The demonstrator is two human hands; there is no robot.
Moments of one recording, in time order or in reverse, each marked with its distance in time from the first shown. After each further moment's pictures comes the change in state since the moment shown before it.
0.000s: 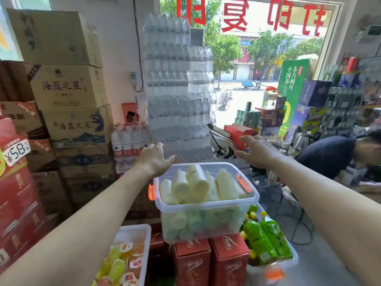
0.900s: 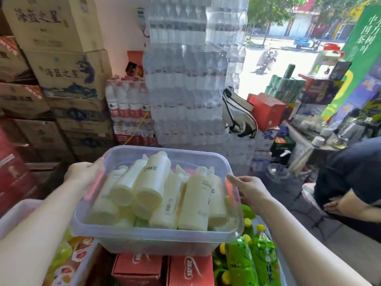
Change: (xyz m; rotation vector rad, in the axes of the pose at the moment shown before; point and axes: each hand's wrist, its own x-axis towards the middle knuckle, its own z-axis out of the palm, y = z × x) left_hand 0.086 -0.080 0.168 -0.344 0.227 -0.897; right_hand 0.143 0.157 0.202 1.115 -0.417 0.470
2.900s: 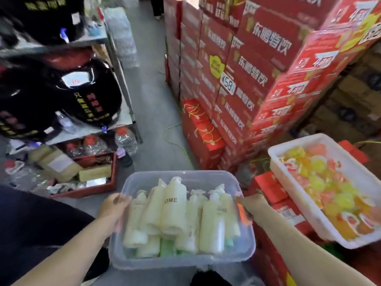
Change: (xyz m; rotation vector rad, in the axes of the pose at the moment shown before) left_hand -0.355 -0.729 -0.443 -0.431 0.541 -0.944; right_hand -0.396 0.280 0.656 -1.049 -0.748 -0.030
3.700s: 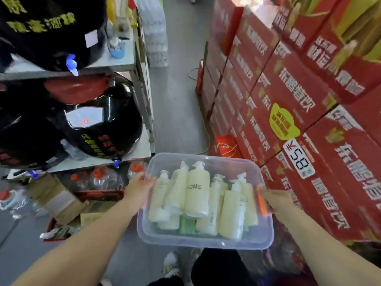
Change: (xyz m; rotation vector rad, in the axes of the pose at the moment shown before) left_hand 0.376 0.310 -0.008 -0.139 0.027 0.046; right_hand 0.260 -0.453 0.061 -0.093 0.041 -0.044
